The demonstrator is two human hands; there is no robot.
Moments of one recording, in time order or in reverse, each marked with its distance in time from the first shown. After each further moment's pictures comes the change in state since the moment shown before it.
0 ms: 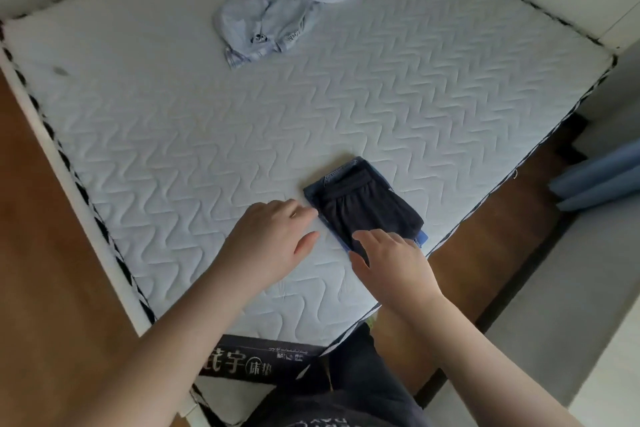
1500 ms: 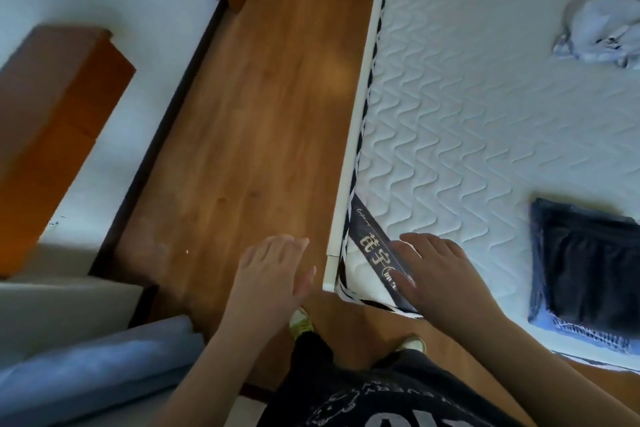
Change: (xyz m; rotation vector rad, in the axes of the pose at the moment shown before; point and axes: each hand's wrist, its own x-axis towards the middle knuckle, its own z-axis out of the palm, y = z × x) left_hand -0.425 0.081 0.062 -0.085 0.145 -1.156; right_hand -0.132 -0.210 0.050 -0.169 -0.006 -1.029
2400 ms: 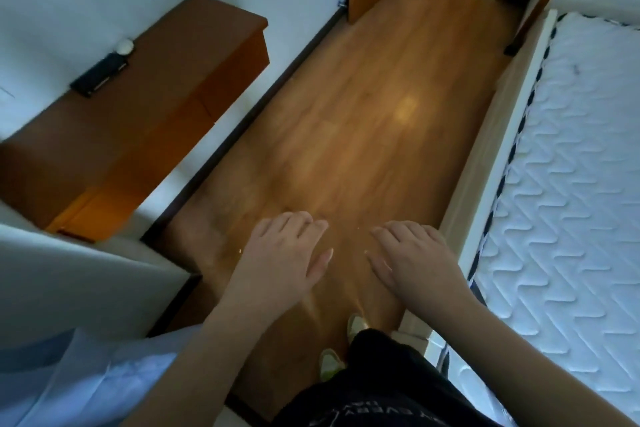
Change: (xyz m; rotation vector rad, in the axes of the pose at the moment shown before) left_hand 0.037 -0.324 -0.076 -0.039 0.145 -0.141; right_hand 0.285 -0.285 0.028 -0.066 -0.011 -0.311
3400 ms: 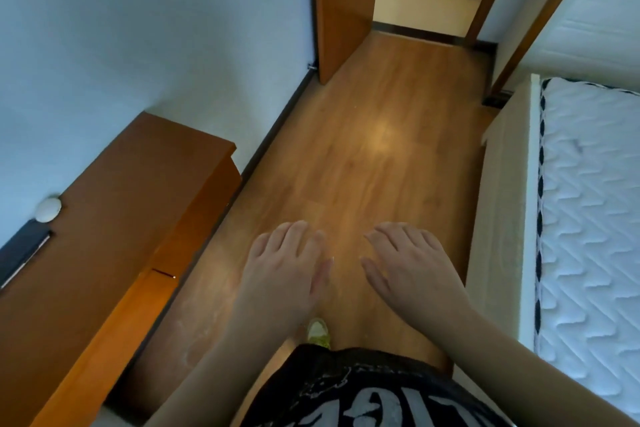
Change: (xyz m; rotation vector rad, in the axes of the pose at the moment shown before) left_hand 0.393 -0.152 -0.056 0.067 0.031 0.057; right_hand 0.392 0.109 -0.038 0.051 0.017 0.114
